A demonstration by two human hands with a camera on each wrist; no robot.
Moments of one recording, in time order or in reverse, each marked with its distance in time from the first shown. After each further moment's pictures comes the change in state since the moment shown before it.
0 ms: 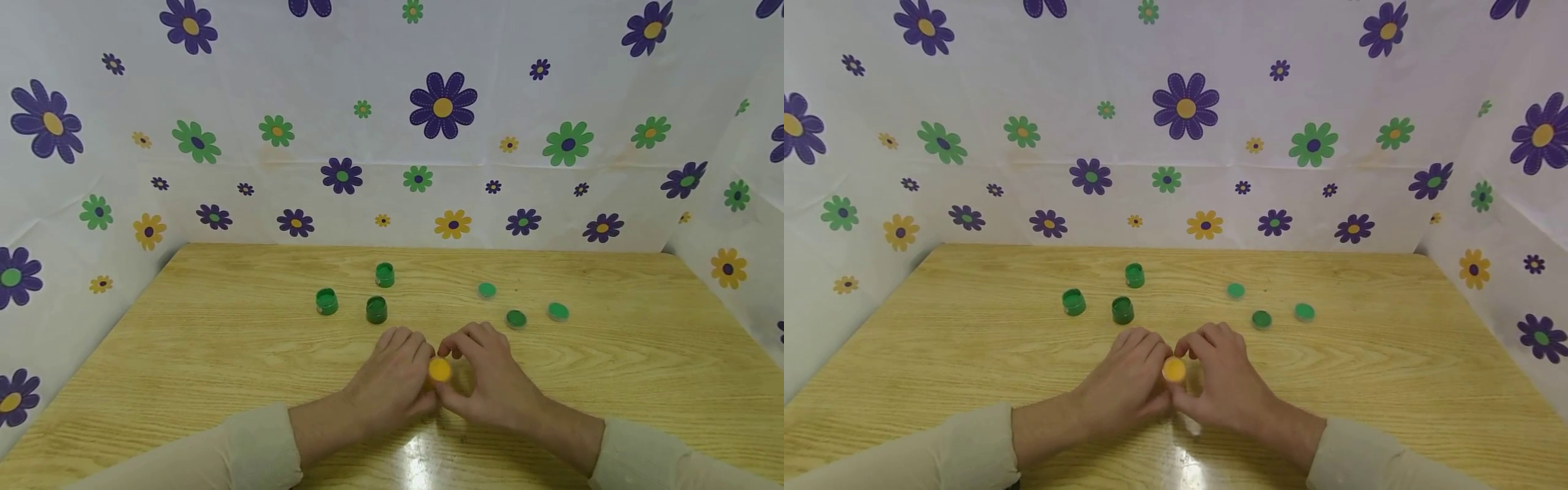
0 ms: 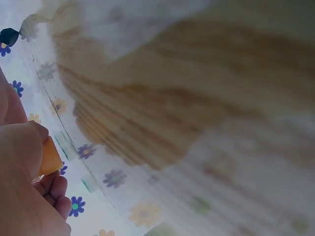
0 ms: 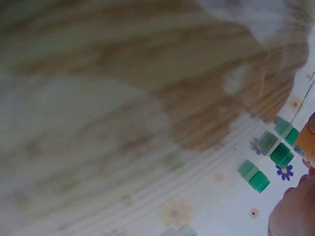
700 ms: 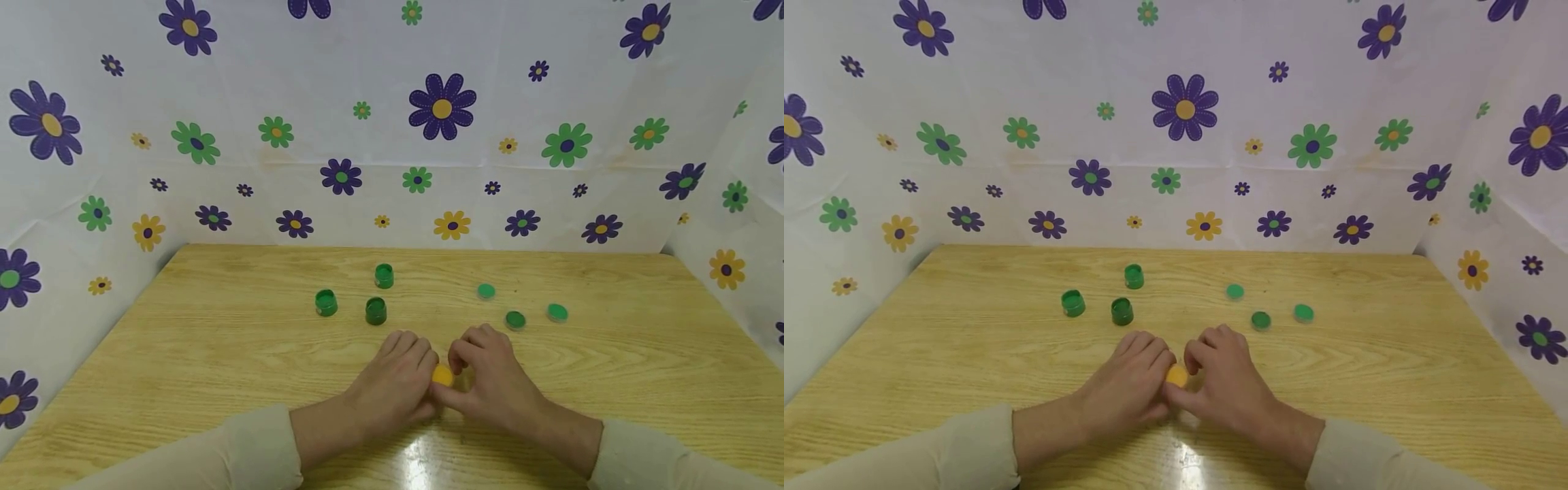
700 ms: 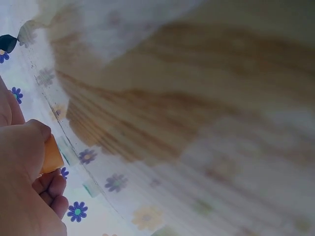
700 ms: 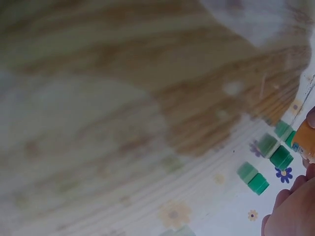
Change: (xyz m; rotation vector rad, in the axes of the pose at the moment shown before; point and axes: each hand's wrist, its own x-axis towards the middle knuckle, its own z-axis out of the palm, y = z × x) left_hand 0.001 0.002 0.000 0.081 -0.005 0.065; right_hand 0.001 0.000 -0.001 -0.067 -0.016 0.075
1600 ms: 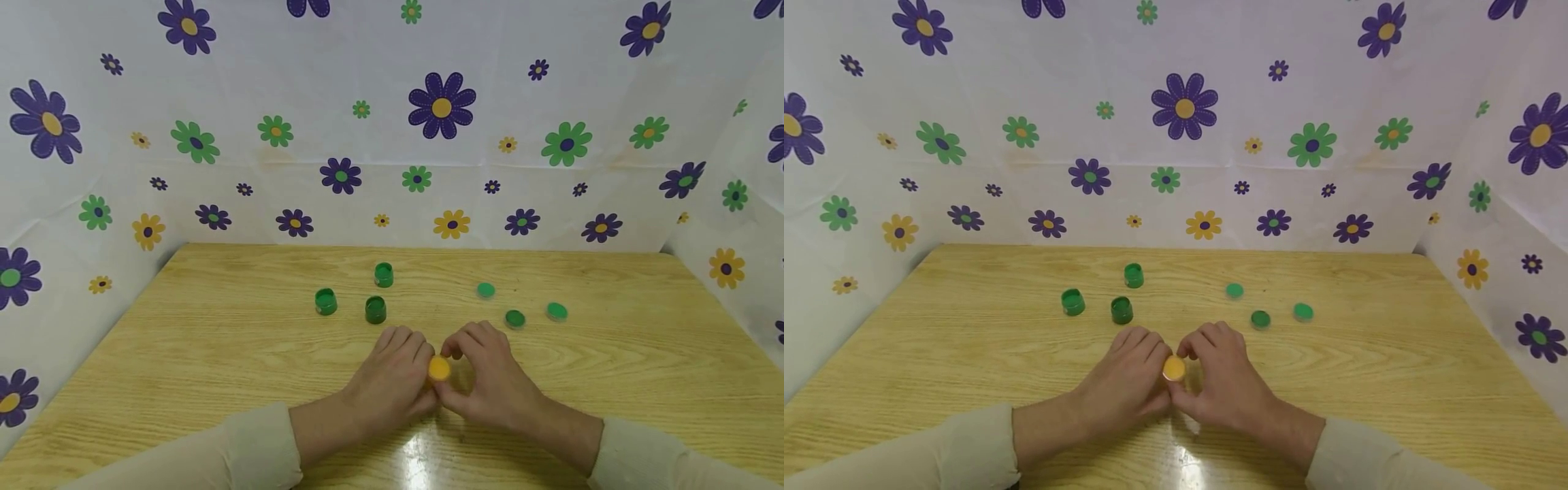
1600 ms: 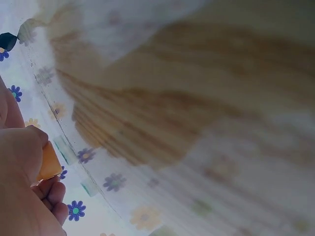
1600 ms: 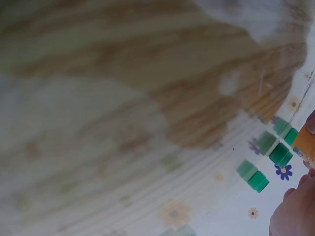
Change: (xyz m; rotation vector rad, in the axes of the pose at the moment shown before) left_hand 0.000 -0.001 -0.001 -0.065 0.029 -0.065; right_hand -0.001 0.002 0.000 0.048 0.057 -0.119
